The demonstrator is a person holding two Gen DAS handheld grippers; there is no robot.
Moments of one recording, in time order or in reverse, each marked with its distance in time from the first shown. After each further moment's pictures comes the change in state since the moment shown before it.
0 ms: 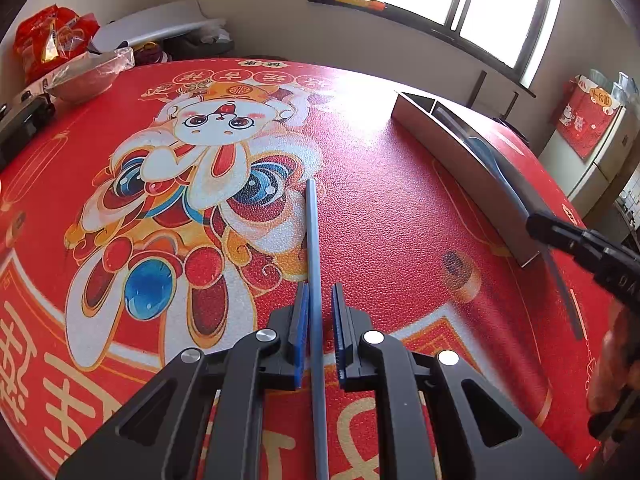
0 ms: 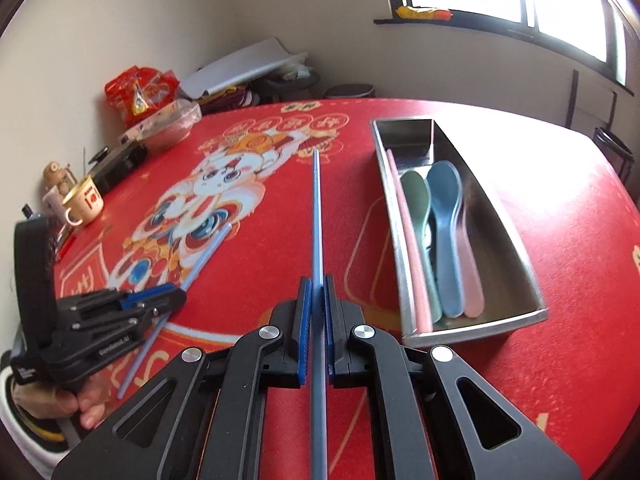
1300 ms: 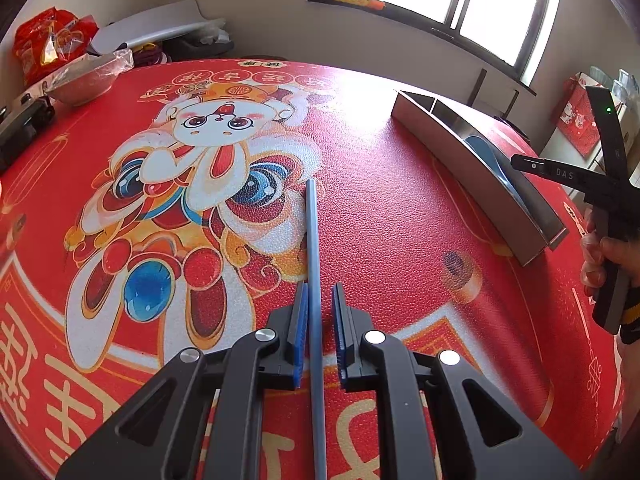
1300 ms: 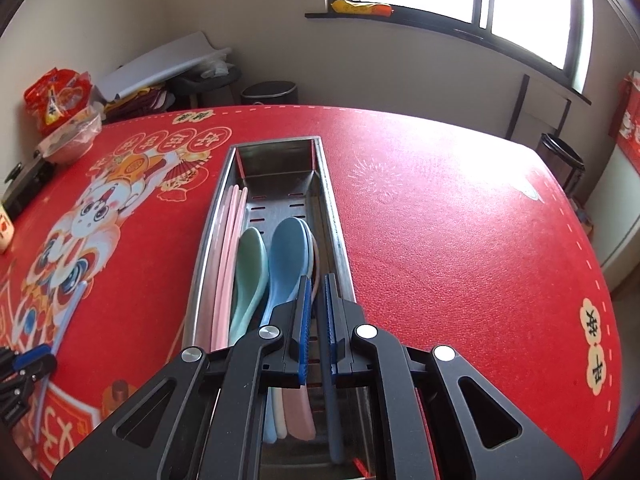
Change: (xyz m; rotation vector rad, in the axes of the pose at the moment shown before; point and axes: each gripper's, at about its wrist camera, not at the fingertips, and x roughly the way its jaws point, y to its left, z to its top) left arm 0.001 0.000 0.001 0.005 0.002 0.005; right arm 0.048 -0.086 0.058 0.018 0.036 -0.244
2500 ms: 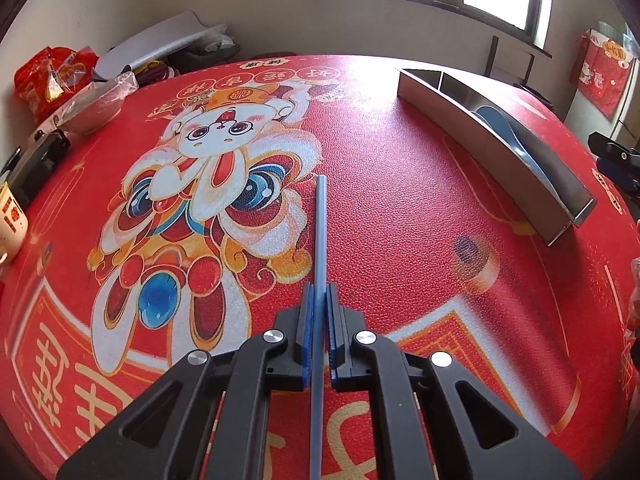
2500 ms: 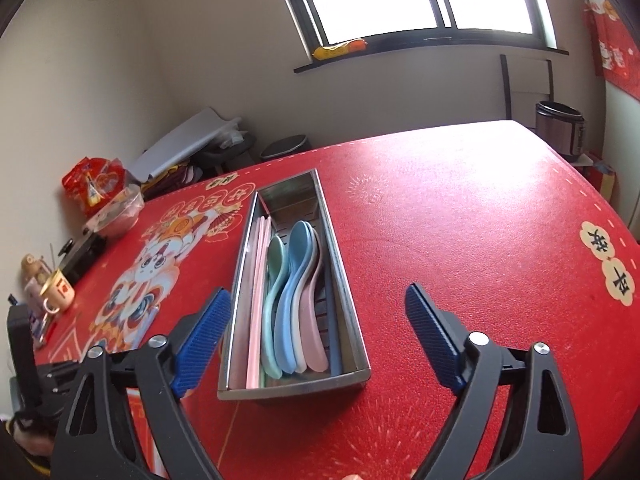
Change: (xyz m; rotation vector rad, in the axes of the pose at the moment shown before) left arm 0.006 -0.031 0.005 0.101 0.053 0.165; right arm -0.061 -0.041 -0.056 0.214 -0.190 0.175
